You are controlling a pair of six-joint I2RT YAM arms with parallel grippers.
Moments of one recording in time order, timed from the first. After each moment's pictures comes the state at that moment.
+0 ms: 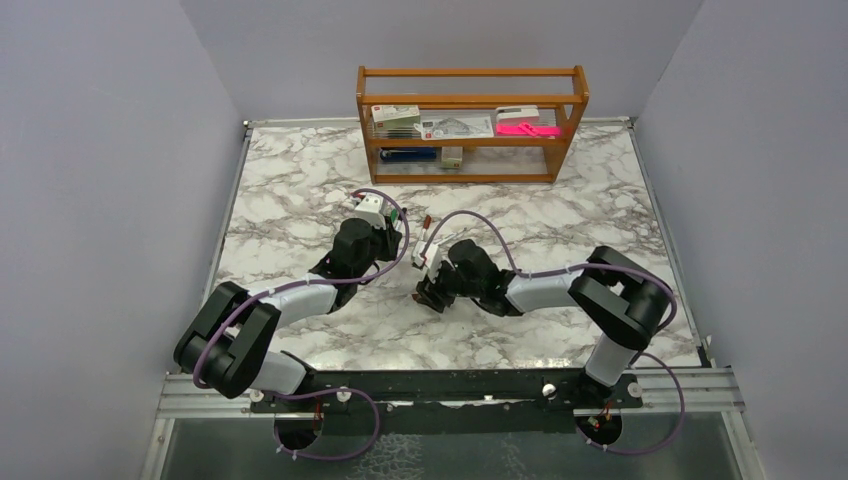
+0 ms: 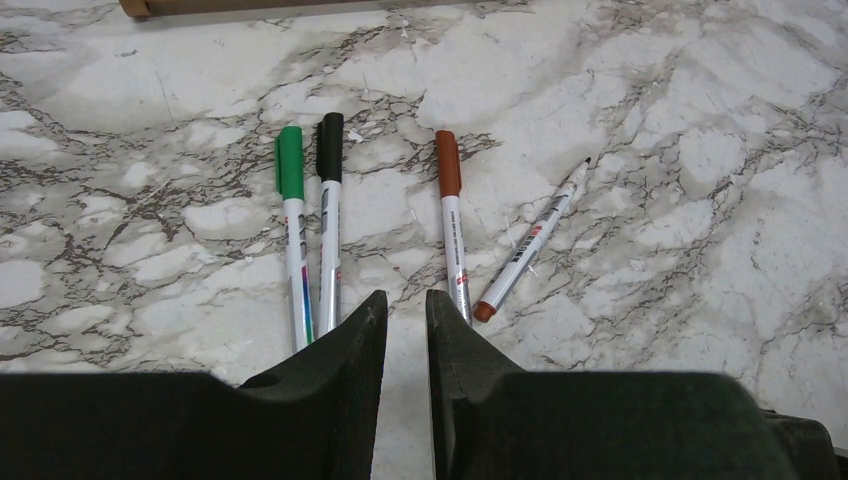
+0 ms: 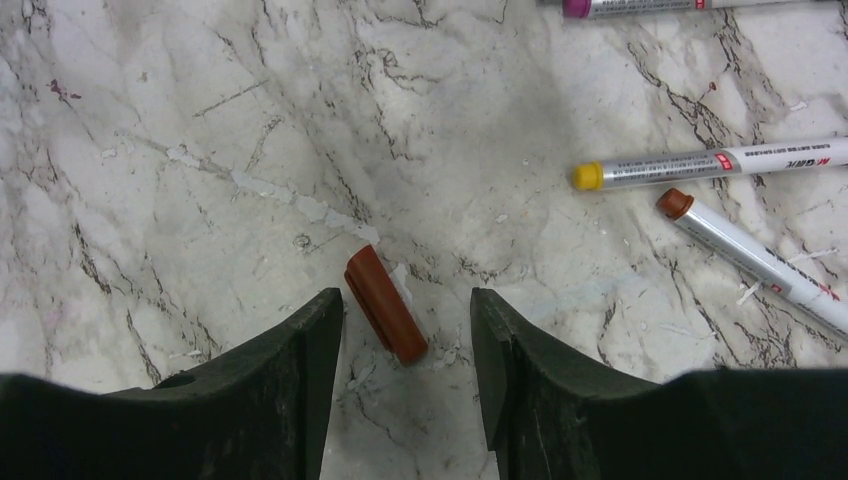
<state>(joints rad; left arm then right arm) -0.53 1.38 0.49 0.54 -0.07 -0.32 0.92 1.72 0.69 0.46 -0.25 -0.18</state>
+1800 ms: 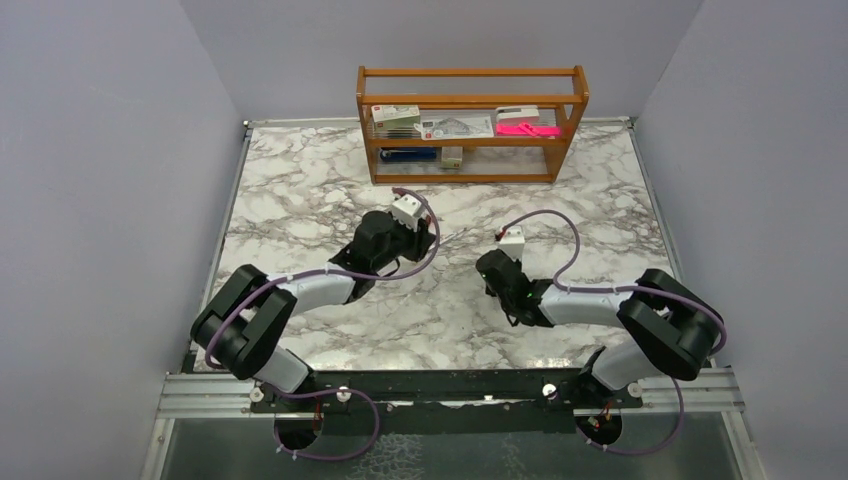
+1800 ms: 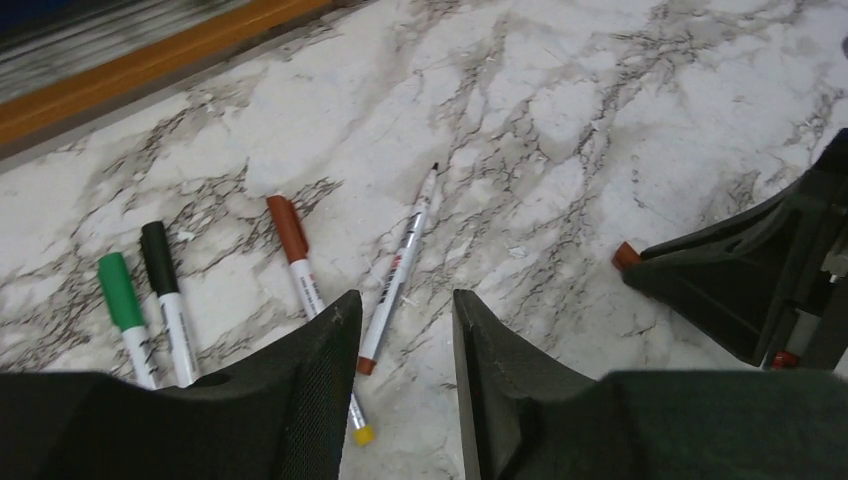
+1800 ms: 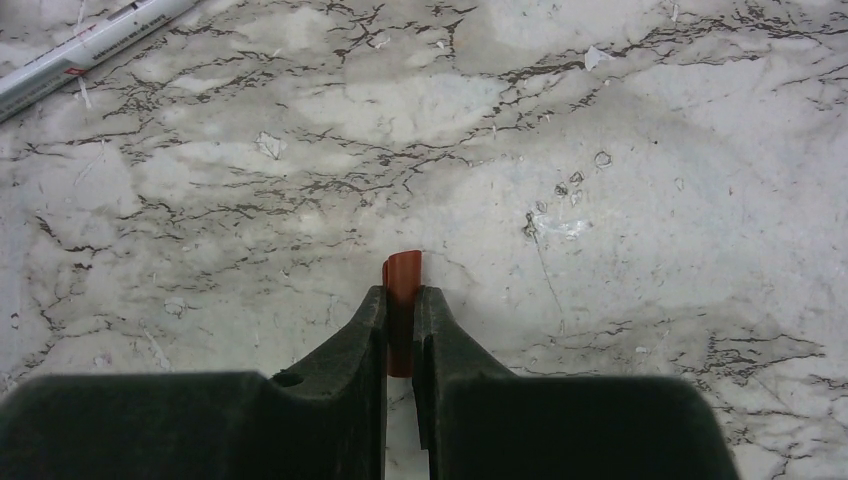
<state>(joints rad) -0.62 1.48 0.60 0.58 0.11 -0.16 0.85 1.47 0.52 0.17 0.62 0.56</state>
